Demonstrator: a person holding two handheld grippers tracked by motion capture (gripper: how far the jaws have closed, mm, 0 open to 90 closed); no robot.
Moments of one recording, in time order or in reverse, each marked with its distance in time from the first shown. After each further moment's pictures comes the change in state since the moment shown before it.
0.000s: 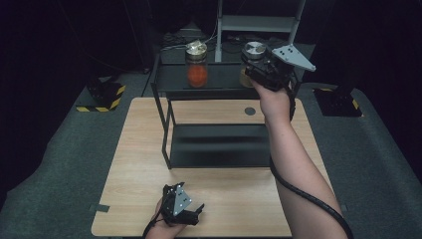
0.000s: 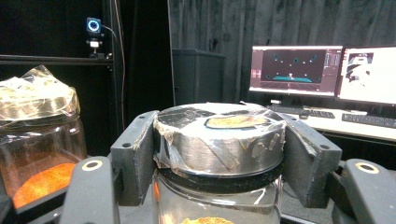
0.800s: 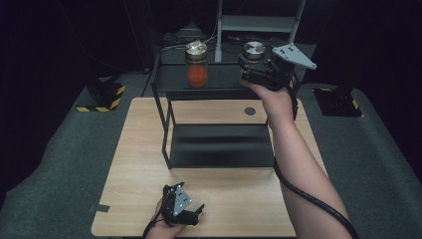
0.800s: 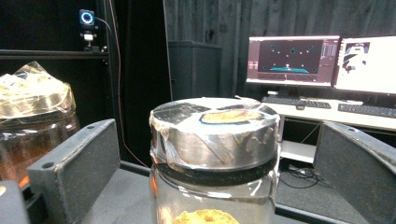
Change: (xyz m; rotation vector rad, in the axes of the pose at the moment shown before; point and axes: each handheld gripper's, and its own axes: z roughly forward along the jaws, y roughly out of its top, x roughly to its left) left arm 0.000 0.000 0.000 0.002 0.000 0.000; right arm 0.002 0.008 -0.002 0.037 -0.018 0.012
